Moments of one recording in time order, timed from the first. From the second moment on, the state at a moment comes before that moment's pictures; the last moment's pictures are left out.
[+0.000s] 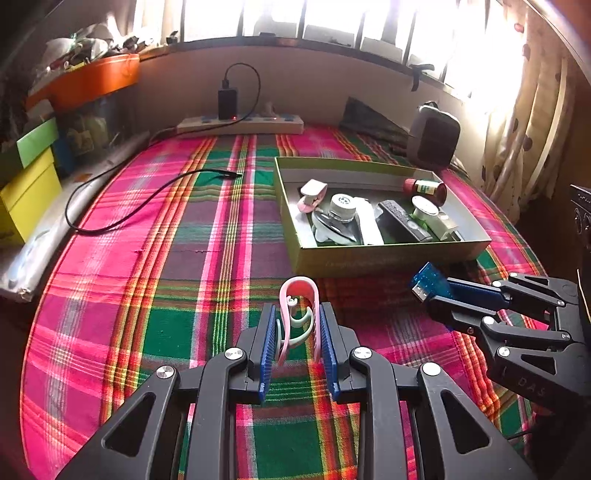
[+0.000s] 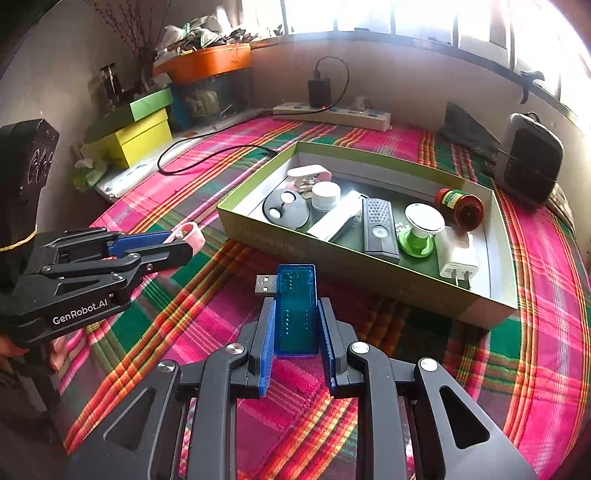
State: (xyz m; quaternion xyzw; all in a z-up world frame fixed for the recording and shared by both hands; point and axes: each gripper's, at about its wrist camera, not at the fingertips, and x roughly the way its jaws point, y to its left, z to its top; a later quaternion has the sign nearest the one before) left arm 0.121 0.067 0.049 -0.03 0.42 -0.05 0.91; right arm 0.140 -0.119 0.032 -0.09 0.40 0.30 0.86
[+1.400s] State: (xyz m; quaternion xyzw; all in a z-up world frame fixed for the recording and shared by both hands) left arm 0.193 0.023 0.075 -0.02 0.41 -0.11 0.91; right arm 0.219 -0.137 0.070 -0.04 0.39 0.23 0.89
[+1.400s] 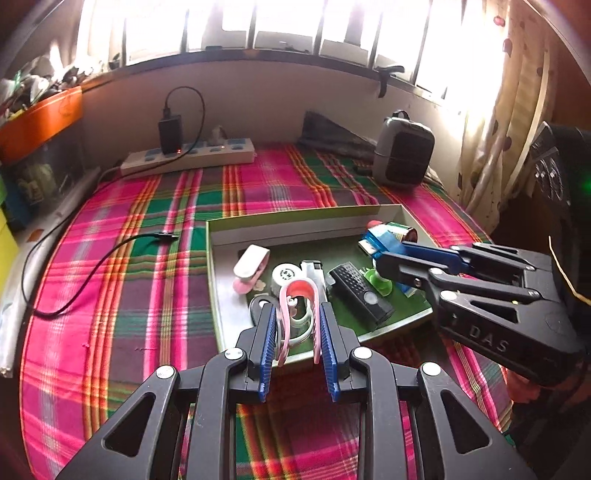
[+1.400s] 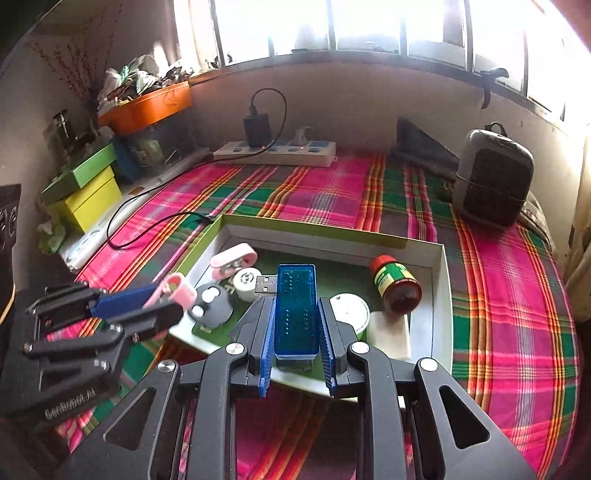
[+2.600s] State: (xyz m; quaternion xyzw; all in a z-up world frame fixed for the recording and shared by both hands) left arm 0.226 0.001 0.039 0.00 0.46 -0.11 0.88; right arm 0.295 -0.122 0.033 -0.04 0.45 0.23 0.86
